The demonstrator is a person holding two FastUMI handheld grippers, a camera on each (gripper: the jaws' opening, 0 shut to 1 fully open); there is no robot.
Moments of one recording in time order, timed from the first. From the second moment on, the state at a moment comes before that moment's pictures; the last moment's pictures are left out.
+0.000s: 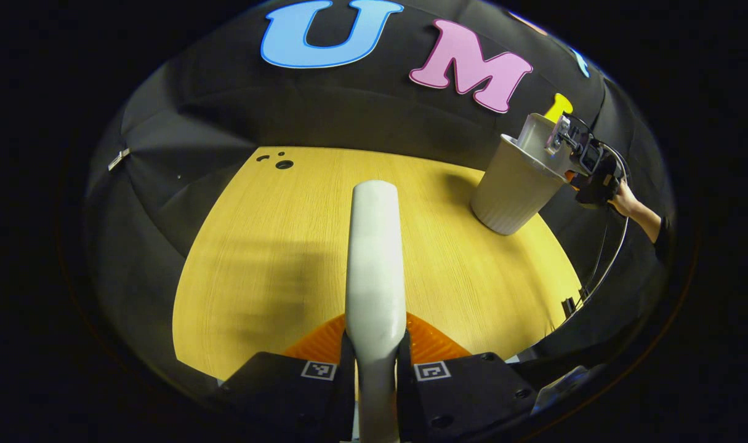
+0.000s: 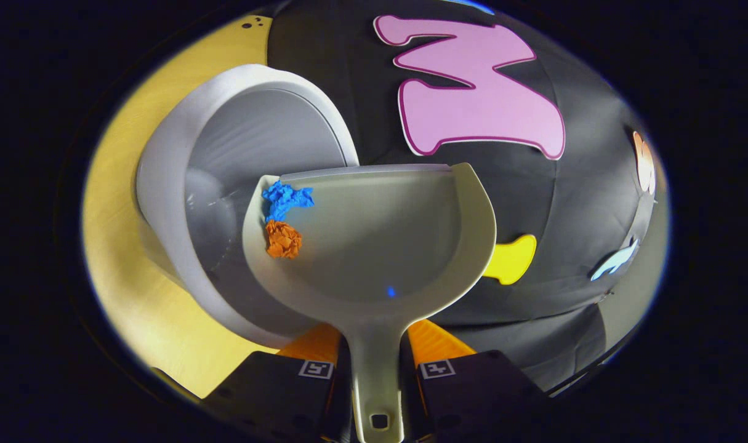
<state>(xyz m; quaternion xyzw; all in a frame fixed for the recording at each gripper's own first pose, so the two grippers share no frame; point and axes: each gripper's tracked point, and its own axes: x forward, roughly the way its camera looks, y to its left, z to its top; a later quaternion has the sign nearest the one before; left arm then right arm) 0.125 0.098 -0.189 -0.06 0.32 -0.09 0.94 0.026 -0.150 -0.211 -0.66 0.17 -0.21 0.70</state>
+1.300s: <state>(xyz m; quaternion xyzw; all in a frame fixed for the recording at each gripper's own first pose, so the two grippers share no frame) 0.126 0.107 -0.174 -0.09 0.29 0.00 0.95 0.007 -0.199 -0.208 -0.45 0.19 -0.19 0.85</state>
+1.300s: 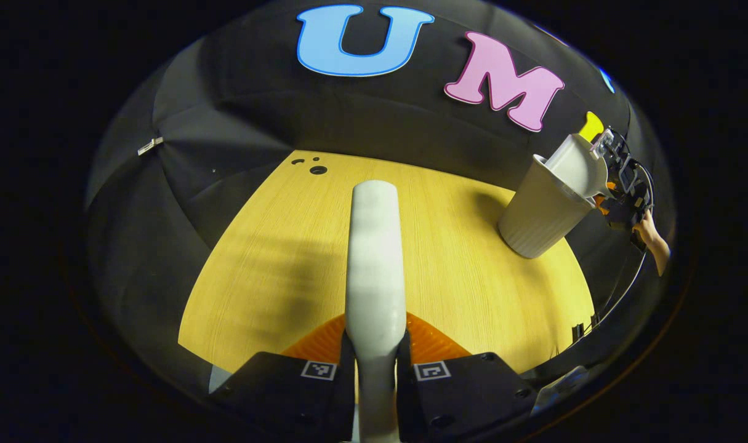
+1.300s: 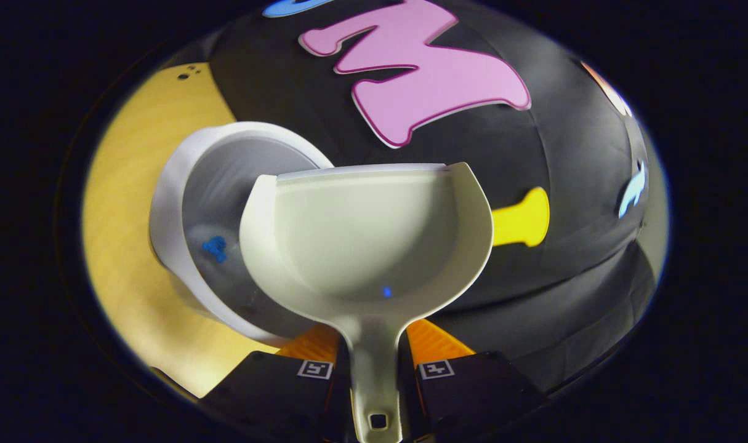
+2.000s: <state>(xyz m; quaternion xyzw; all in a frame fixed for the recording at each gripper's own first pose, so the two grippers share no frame) 0.108 0.077 -0.161 -0.08 0.25 -0.01 0.96 0.009 -0.129 -0.177 -0.12 0.16 -0.08 0.98</state>
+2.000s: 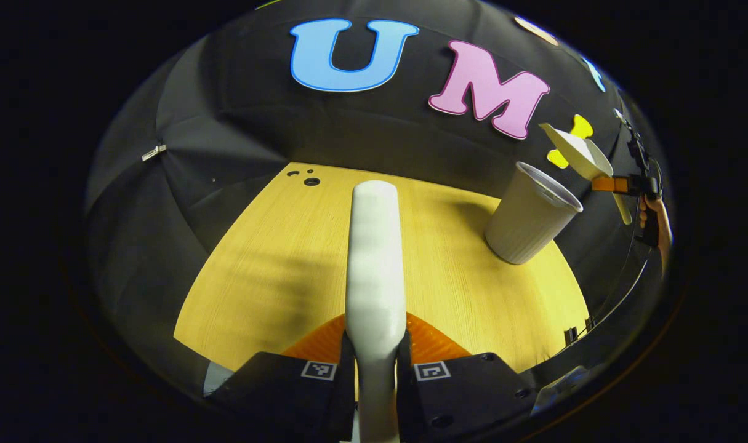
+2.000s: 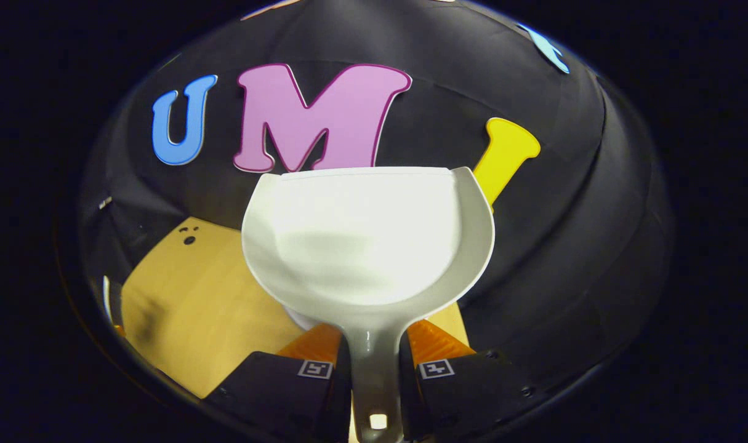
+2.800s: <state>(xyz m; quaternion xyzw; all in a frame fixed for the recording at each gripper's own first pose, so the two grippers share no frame) 0.155 0.093 -0.211 -0.07 0.29 -0.01 0.95 0.004 -0.075 -0.301 -0.04 0.33 0.10 0.94</state>
